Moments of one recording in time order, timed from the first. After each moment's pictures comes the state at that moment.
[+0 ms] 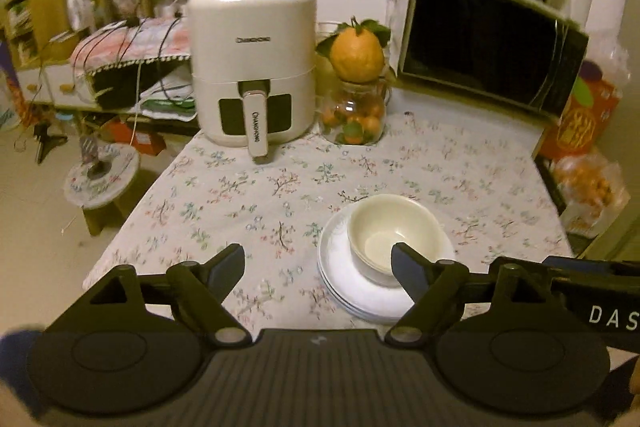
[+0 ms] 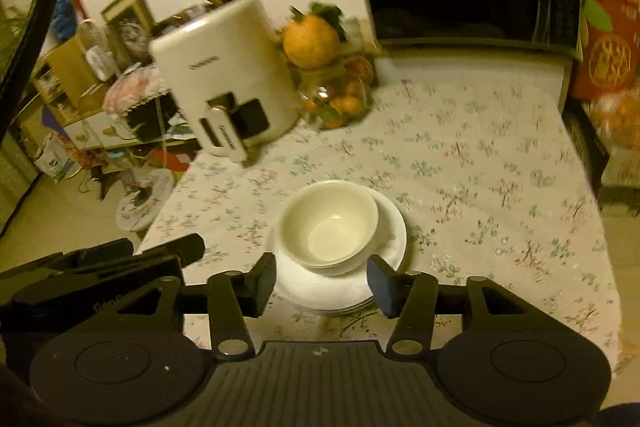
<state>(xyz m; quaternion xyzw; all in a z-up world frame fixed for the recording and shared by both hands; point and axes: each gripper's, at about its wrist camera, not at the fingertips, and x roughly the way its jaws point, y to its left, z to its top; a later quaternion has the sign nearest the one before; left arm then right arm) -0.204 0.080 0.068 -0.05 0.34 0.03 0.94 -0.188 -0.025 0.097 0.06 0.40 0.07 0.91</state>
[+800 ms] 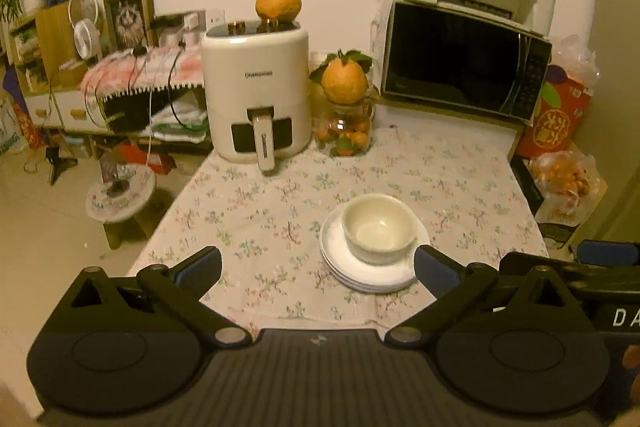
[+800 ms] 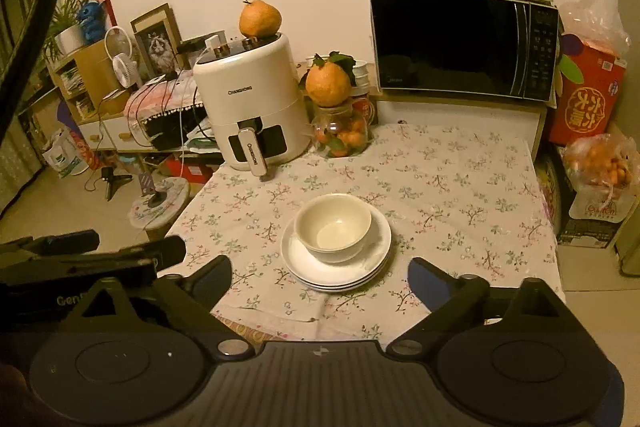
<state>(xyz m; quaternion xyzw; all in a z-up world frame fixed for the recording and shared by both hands) -0.262 0.082 0.107 -0.02 0.33 0.01 0.94 -0.269 -0.020 0.148 0.03 0.36 0.07 0.93</state>
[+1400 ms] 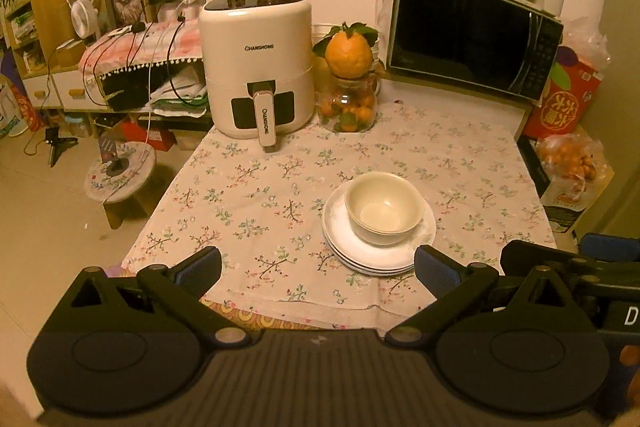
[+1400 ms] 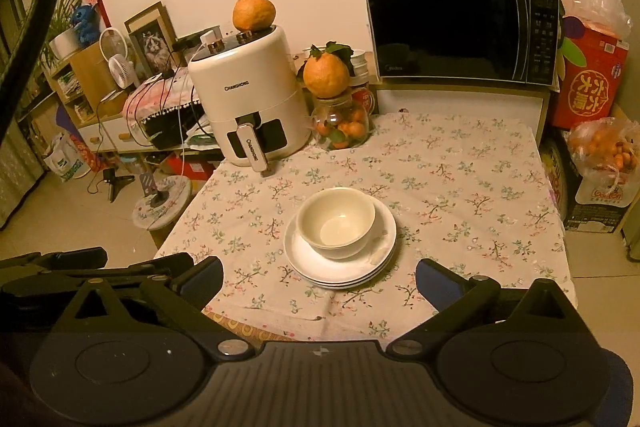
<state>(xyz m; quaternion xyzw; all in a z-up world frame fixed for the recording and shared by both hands) -0.255 0.082 0.101 -0.02 0.36 0.02 0.93 -0.260 -0.021 0.144 0.05 0.37 0.07 0.93</state>
